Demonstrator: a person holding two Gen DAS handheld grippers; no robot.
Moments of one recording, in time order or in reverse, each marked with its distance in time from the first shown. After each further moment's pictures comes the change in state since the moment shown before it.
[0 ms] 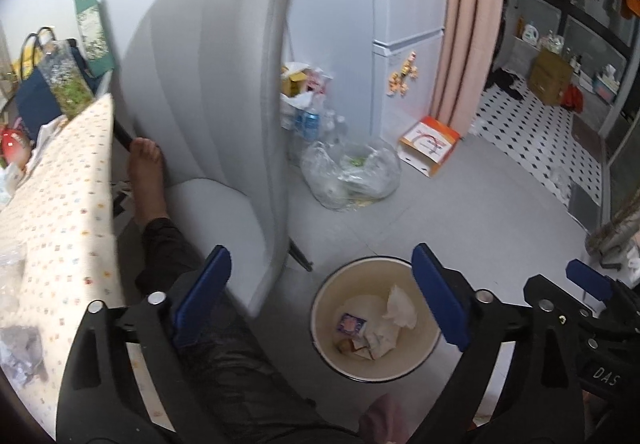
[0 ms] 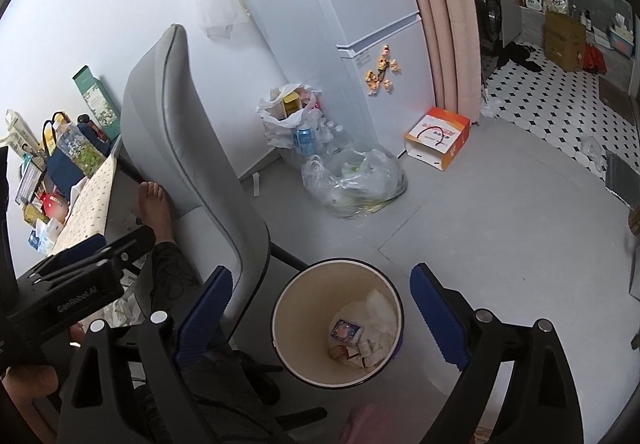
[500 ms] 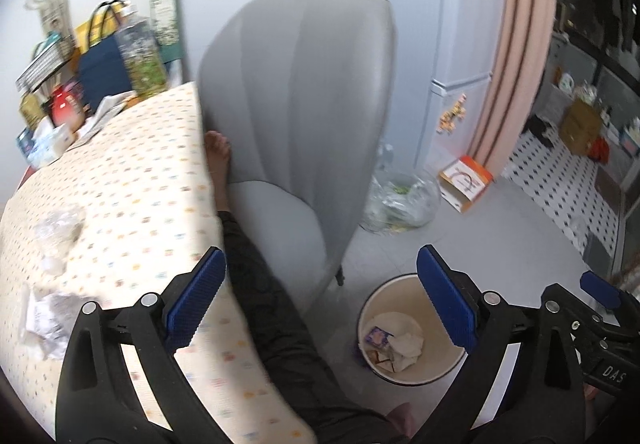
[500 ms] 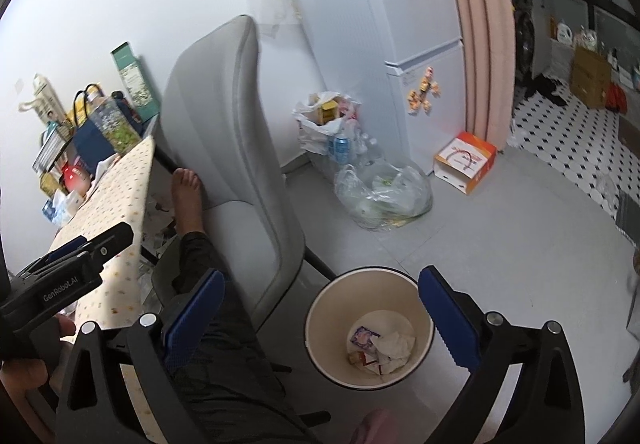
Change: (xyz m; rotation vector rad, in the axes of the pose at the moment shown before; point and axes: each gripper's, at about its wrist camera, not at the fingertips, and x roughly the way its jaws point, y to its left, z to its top) left arm -0.051 0.095 -0.023 -0.164 -0.087 0.086; right arm -0.025 0.077 -0.005 -0.130 -0.034 0.045
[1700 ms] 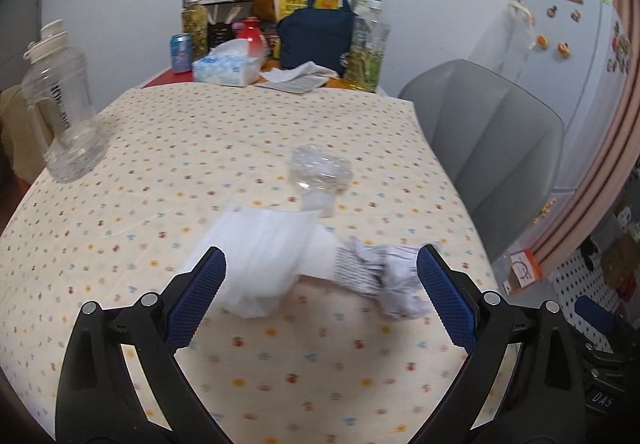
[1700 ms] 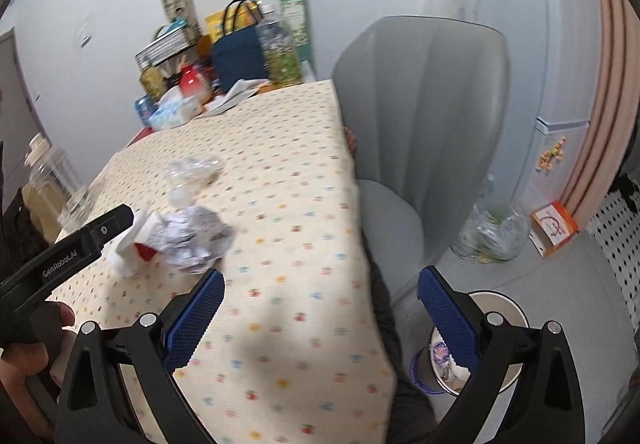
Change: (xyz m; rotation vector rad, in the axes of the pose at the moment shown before) left arm -0.094 0.265 -0.091 -0.423 -0.111 0.204; right arm -0.016 0.261 -0.062 -0.398 0.044 0.208
